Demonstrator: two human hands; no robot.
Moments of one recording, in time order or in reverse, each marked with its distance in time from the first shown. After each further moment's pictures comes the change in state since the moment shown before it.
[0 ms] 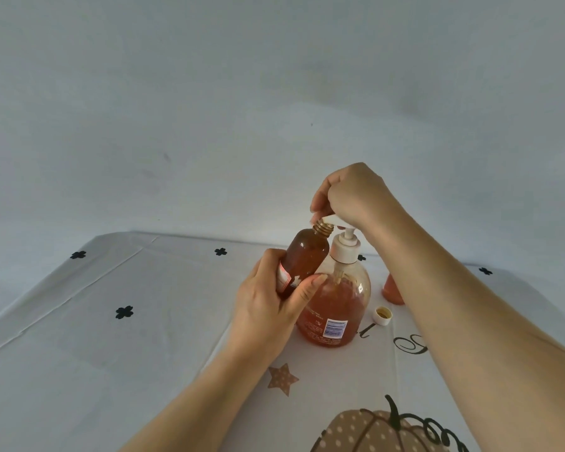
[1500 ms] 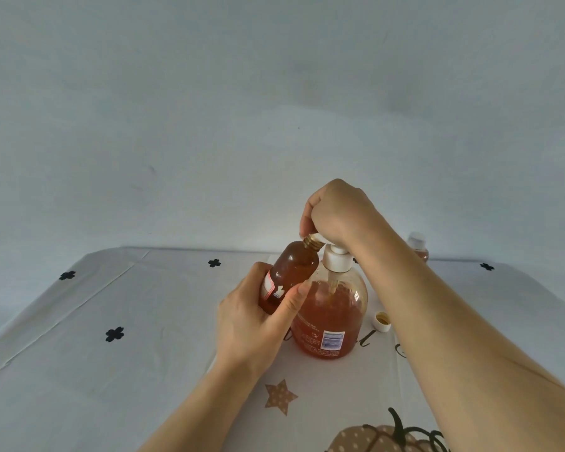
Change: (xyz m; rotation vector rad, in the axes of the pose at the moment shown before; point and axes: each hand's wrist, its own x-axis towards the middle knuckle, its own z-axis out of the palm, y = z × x) left_hand -0.001 -0.001 -0.008 -0.032 -0.020 -0.113; right_hand -0.001 0.001 0.012 -0.141 -0.076 0.049
